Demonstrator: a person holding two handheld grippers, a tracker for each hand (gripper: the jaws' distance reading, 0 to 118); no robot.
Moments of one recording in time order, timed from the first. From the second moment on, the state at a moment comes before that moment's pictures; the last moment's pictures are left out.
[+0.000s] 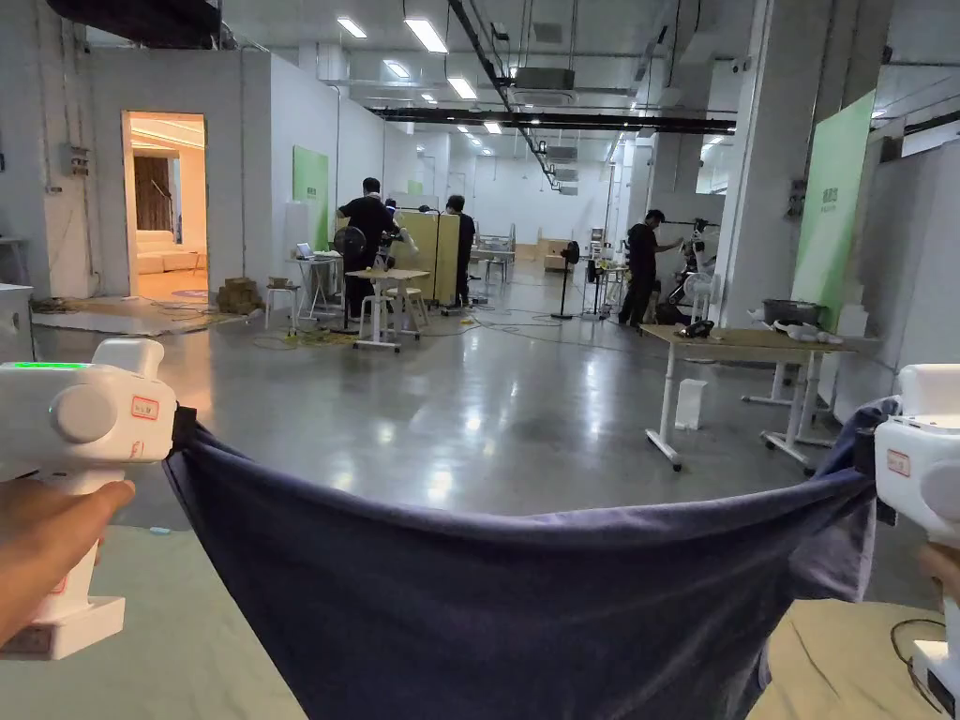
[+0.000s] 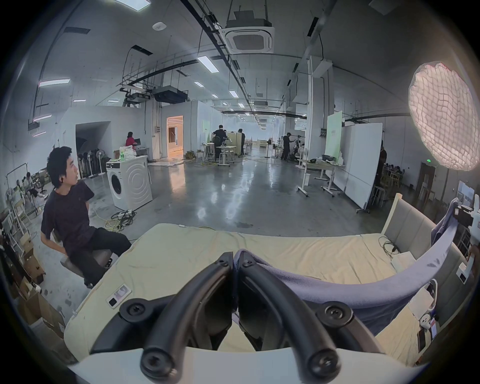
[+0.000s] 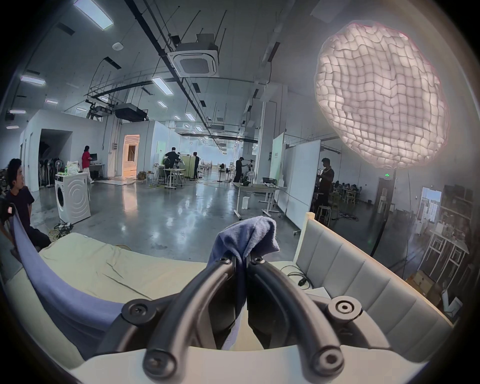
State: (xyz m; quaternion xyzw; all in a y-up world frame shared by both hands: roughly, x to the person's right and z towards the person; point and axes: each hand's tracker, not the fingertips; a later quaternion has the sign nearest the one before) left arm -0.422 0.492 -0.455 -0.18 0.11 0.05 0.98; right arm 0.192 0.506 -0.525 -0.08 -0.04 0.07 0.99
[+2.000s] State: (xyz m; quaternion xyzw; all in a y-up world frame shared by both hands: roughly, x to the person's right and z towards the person) left arm -0.399 0.188 -0.229 -0.26 0.10 0.14 0.95; right arm 0.204 0.201 -0.298 -0.21 -0.03 0.05 0.98
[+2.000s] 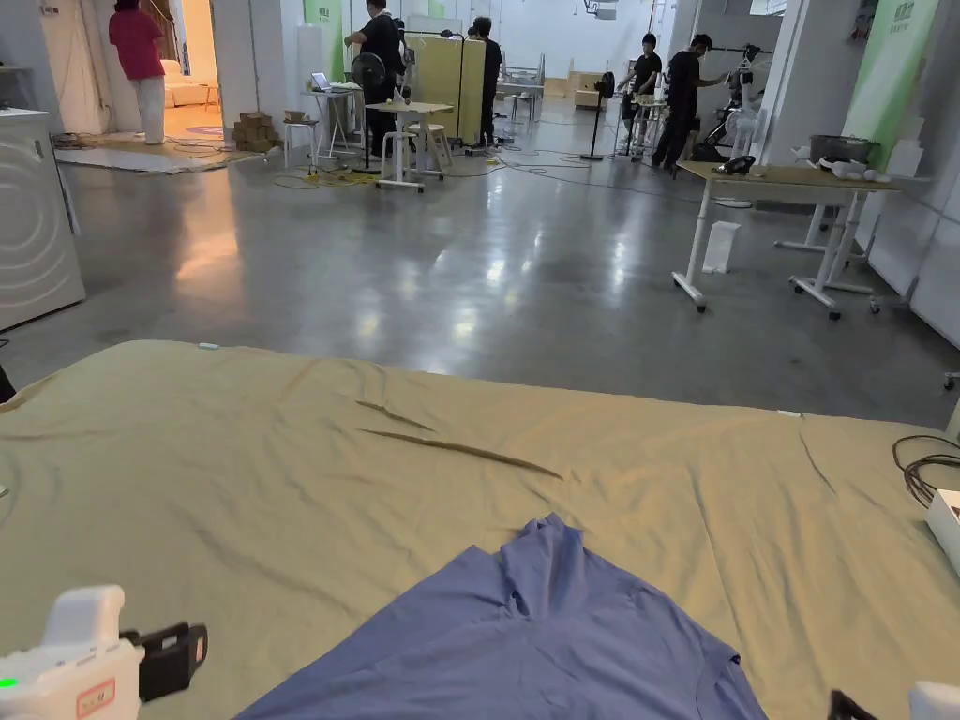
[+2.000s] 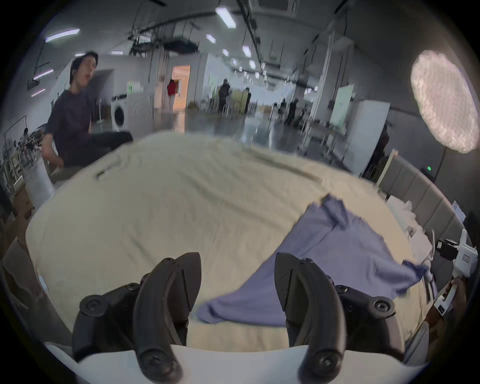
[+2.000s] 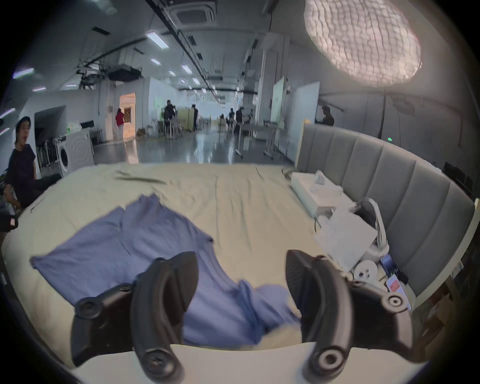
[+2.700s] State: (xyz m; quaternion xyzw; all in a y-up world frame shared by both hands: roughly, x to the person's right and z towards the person) left arm -0.251 0.290 -0.188 -0.06 0.07 0.03 1.00; right arm 0.088 0.292 -0.246 -0.02 0.03 0.03 1.00
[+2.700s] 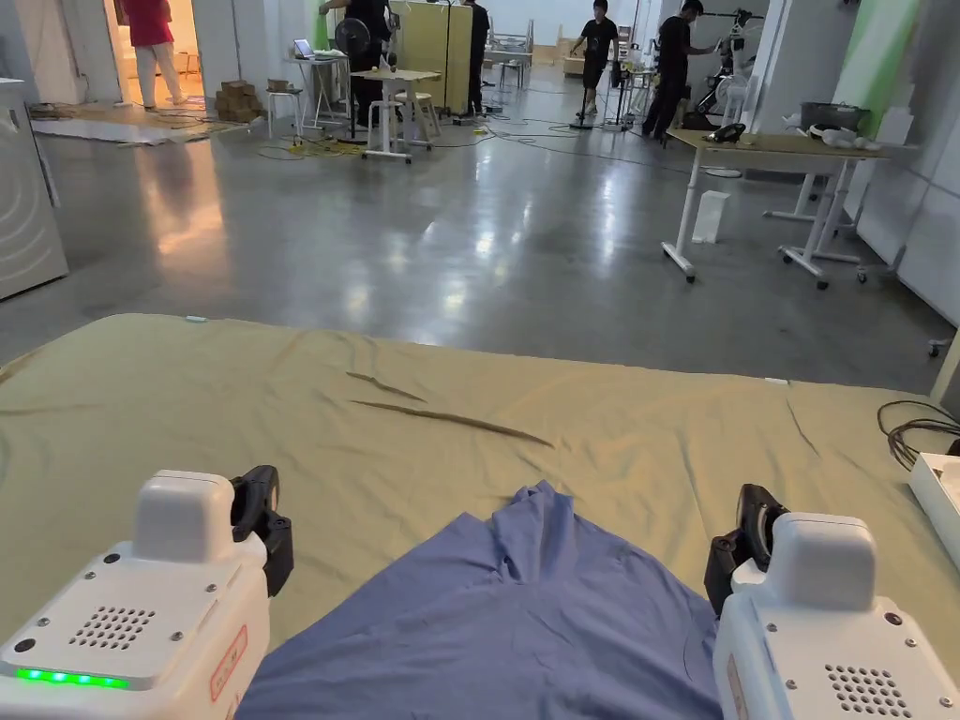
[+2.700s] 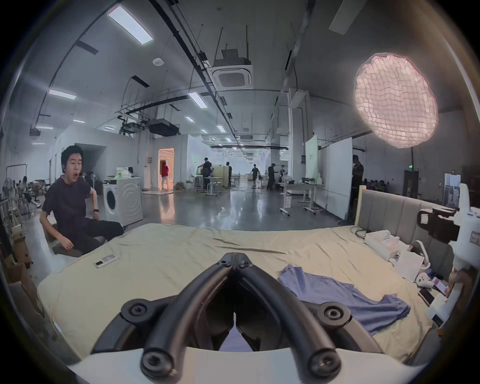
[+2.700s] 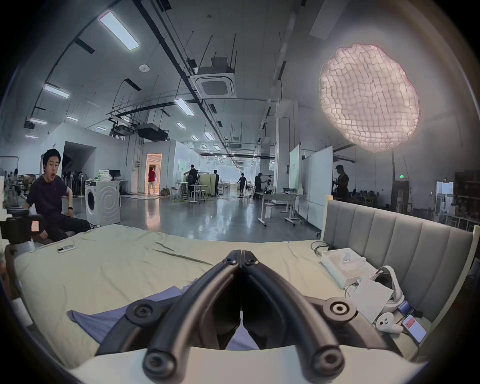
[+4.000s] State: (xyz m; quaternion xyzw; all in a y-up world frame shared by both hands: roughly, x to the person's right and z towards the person) left arm -0.425 0.069 -0.286 -0.50 0.15 0.17 0.84; right arm 0.081 0.222 -0.294 -0.13 0.04 0.07 0.99
